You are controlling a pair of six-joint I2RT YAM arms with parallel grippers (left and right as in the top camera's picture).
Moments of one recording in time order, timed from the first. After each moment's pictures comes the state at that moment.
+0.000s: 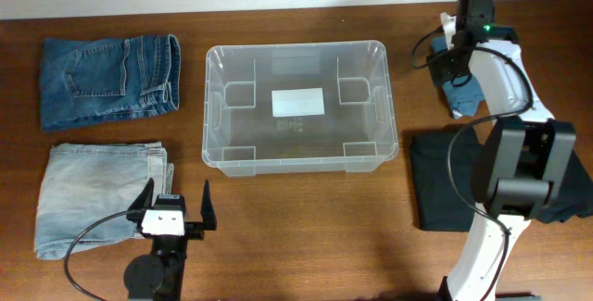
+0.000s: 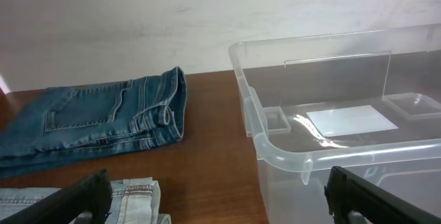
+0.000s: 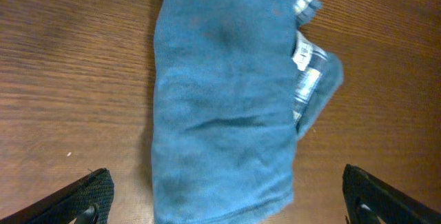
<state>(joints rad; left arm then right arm) -0.06 0.01 0.02 -0.08 -0.01 0.07 -0.13 2.19 1.84 -0.78 0.27 -0.37</state>
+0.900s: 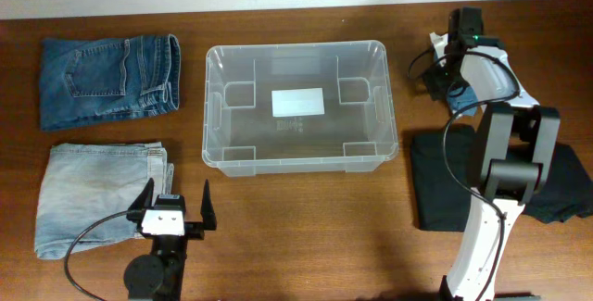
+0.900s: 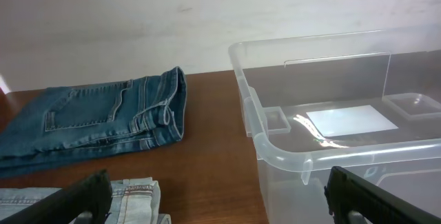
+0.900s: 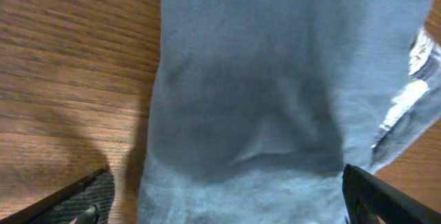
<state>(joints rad) -0.06 0.01 0.02 -0.08 -0.01 0.07 -0.14 2.33 1.84 -0.73 0.28 -0.48</state>
